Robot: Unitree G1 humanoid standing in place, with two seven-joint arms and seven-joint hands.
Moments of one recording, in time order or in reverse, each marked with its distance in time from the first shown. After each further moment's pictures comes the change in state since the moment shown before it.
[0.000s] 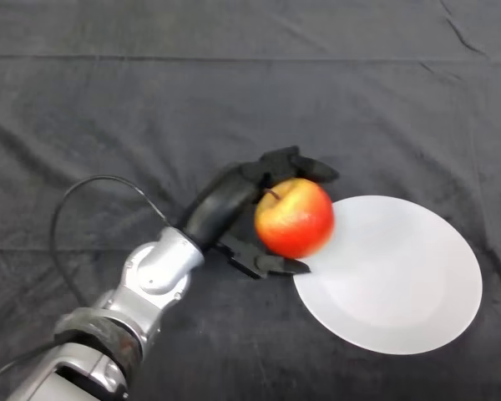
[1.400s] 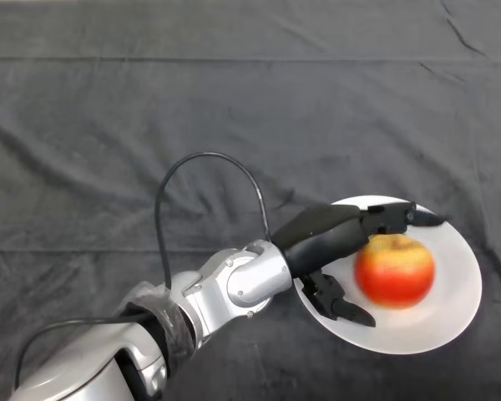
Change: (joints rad) left arm -0.118 -0.030 -0.499 -0.141 0.028 0.262 0.151; right arm 0.000 0.000 0.000 0.000 0.000 0.000 0.000
